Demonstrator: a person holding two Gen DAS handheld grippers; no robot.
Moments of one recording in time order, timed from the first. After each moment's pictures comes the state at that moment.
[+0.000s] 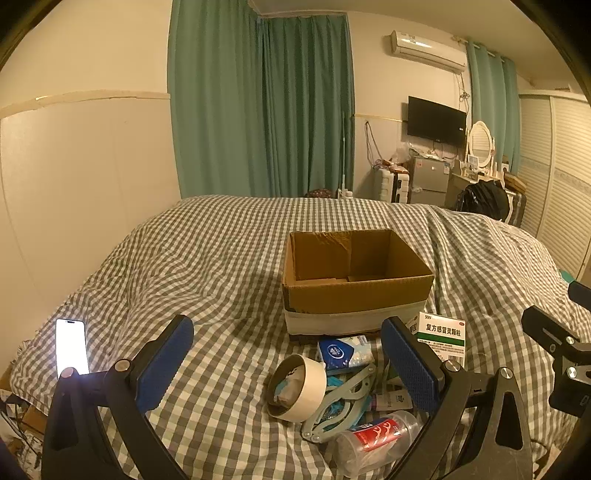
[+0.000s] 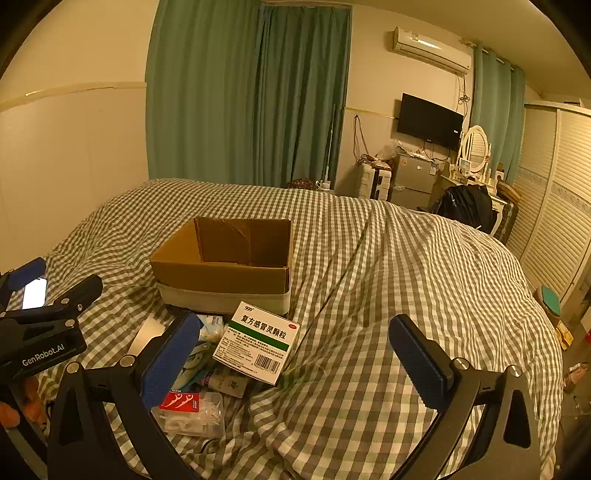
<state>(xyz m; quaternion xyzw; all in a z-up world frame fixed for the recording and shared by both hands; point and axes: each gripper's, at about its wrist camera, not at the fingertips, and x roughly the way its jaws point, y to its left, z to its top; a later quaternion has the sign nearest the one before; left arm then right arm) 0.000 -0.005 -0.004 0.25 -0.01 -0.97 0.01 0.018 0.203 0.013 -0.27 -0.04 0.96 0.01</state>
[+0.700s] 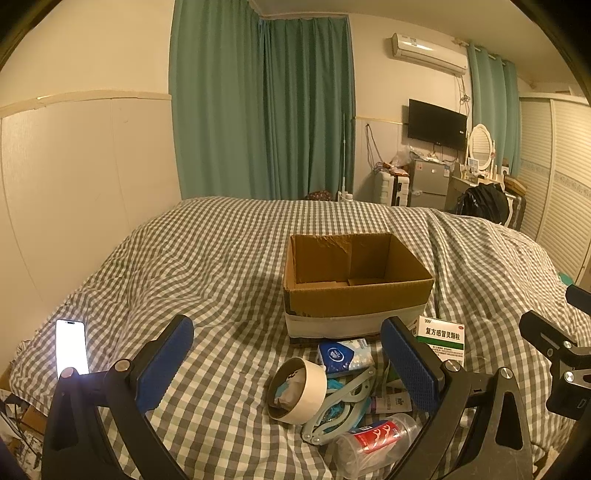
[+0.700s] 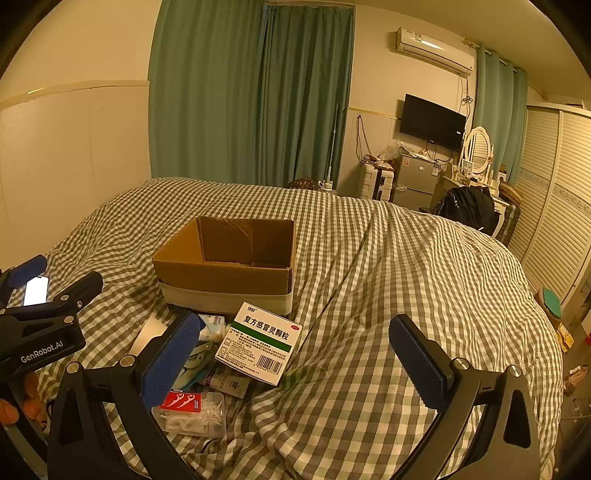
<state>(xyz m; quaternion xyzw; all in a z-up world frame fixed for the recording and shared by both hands) 0.000 -0.006 -0.002 0.25 -0.01 -0.97 0.00 0.018 0.201 0.012 -0.27 -0.04 0.96 0.01</state>
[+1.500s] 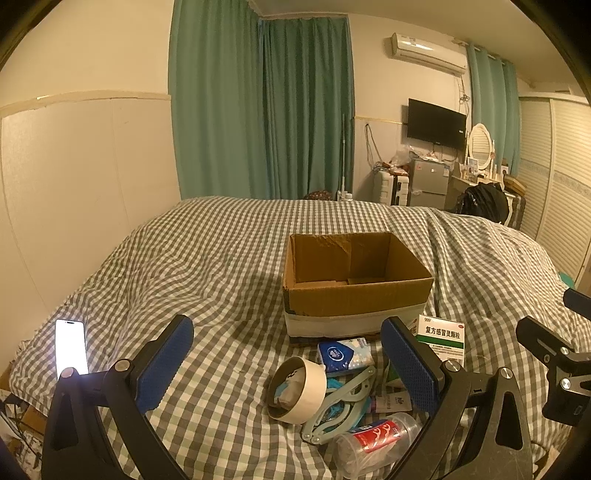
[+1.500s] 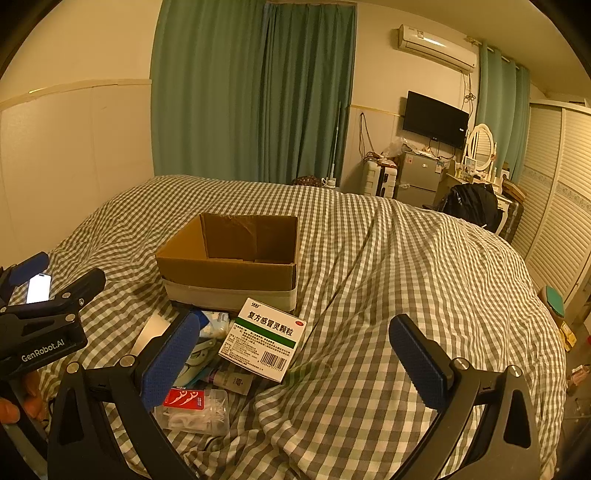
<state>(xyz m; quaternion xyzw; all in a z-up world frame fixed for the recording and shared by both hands) 0.002 -0.007 -0.003 0.25 -0.01 -0.97 0.01 0.017 0.201 0.009 -0.28 -0.04 0.96 0.00</state>
